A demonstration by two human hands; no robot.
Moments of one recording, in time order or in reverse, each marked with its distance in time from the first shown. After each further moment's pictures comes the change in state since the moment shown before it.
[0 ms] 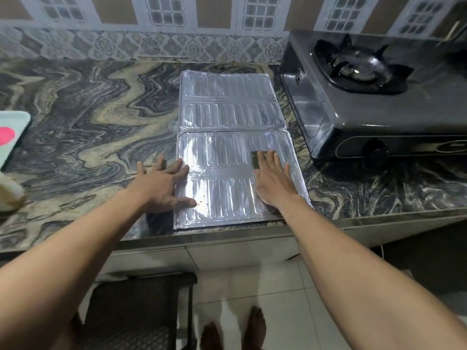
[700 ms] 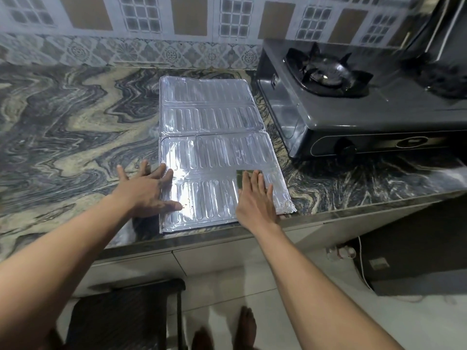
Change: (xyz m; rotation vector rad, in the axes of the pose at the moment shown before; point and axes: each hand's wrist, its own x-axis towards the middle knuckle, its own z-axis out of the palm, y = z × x) left_hand 0.000 0.006 -0.003 0.047 -0.045 -0.017; right_hand -0.056 -0.019 0.023 0.011 0.083 0.110
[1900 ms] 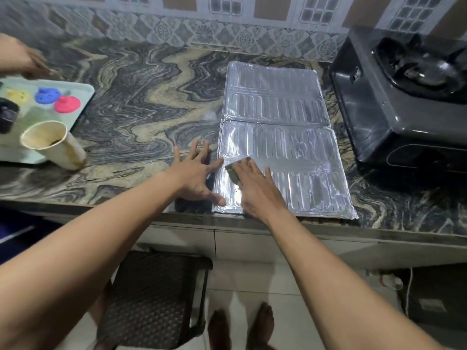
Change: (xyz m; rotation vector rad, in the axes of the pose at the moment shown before) left_hand -0.025 -0.012 0.010 -0.077 -0.010 -0.023; right_hand 0.011 -0.085 0.020 0.038 -0.066 -0.496
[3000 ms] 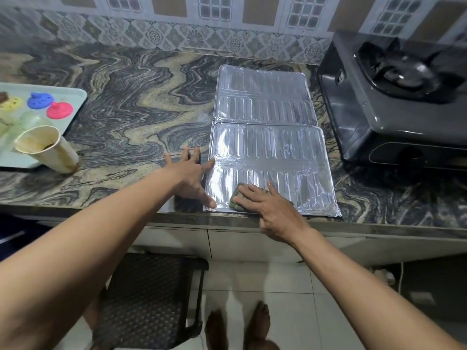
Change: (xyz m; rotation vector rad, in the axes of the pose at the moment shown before) left_hand -0.003 0.015 -0.015 -0.024 -0.128 -0.100; right_hand -0.064 0.042 -0.025 0.011 -0.121 -0.278
